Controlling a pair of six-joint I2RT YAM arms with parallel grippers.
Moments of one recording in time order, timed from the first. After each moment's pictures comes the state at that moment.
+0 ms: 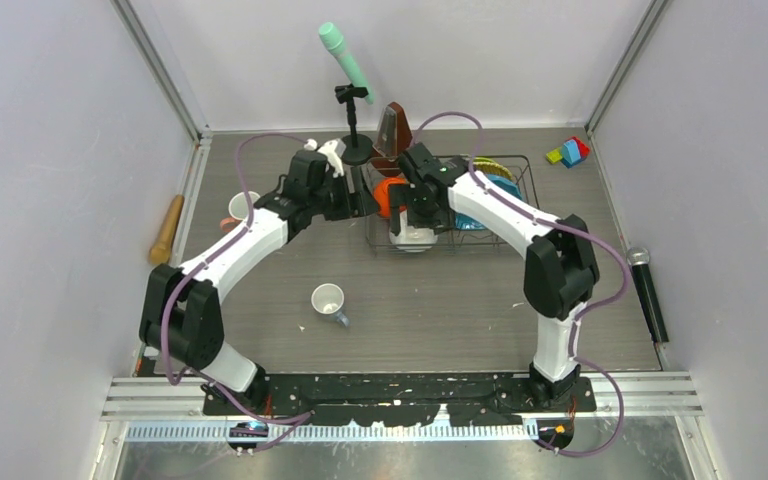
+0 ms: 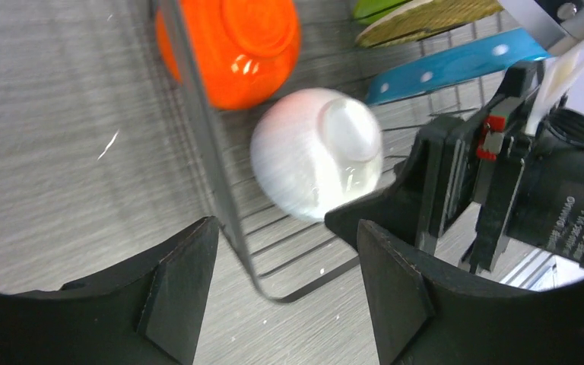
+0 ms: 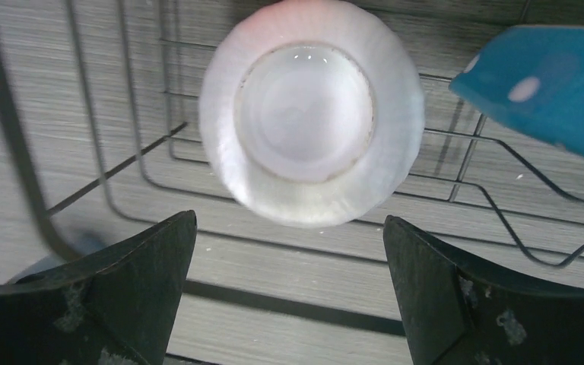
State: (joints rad) left arm -0.43 1.52 1.14 -0.23 0.25 -0.52; right arm 0.62 1.94 1.68 -0.91 0.11 0.50
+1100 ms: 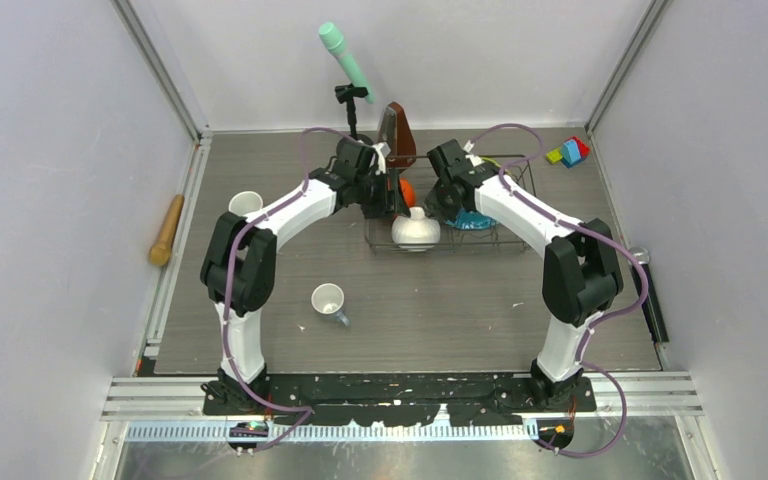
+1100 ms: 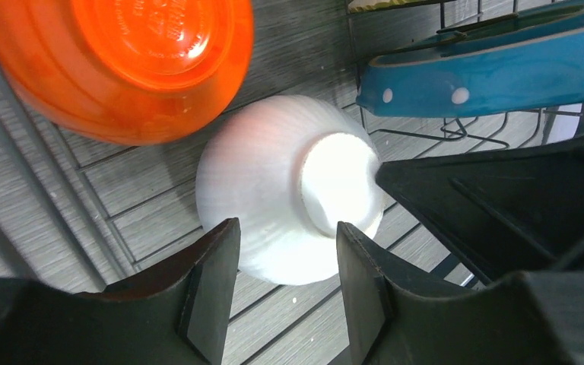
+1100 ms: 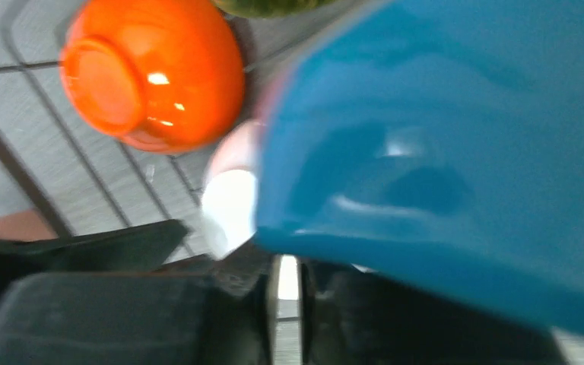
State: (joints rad) left arm -0.52 1.94 1.52 -0.38 0.35 -0.55; right arm 0.51 1.82 1.46 -0.66 0.16 1.01
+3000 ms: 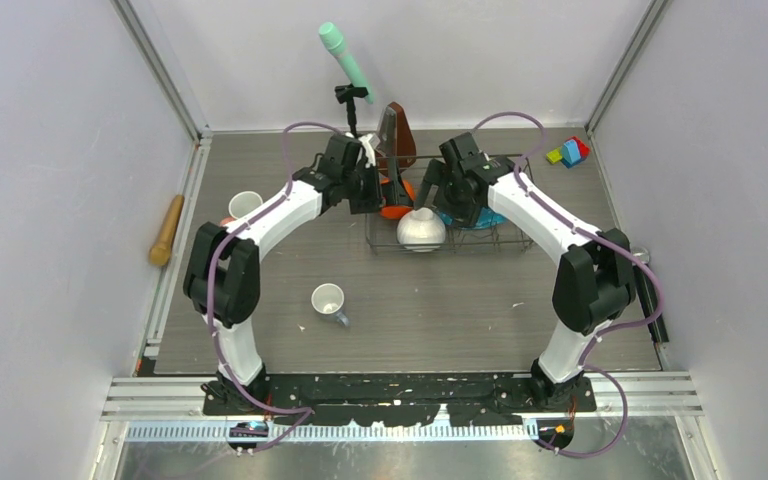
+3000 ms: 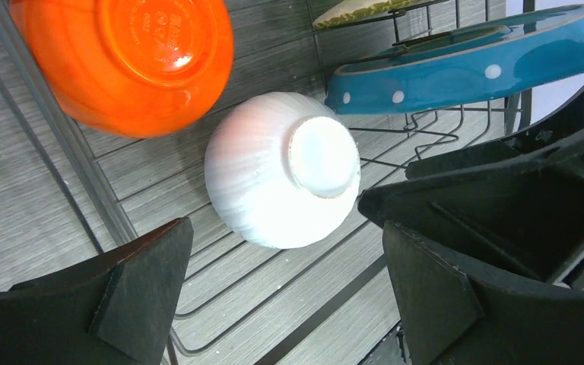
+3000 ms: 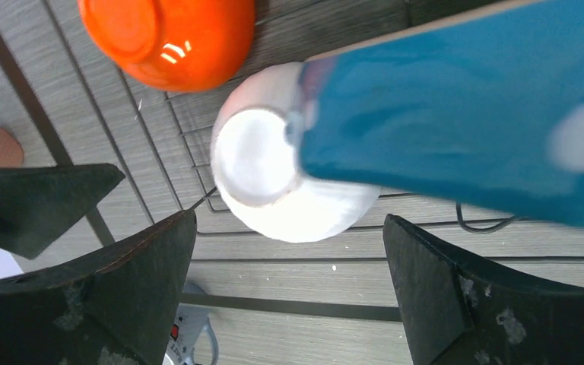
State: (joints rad) left arm -0.50 1.83 1.47 -0.34 0.37 -0.56; right arm 0.47 1.75 1.50 -0.75 0.04 0.79
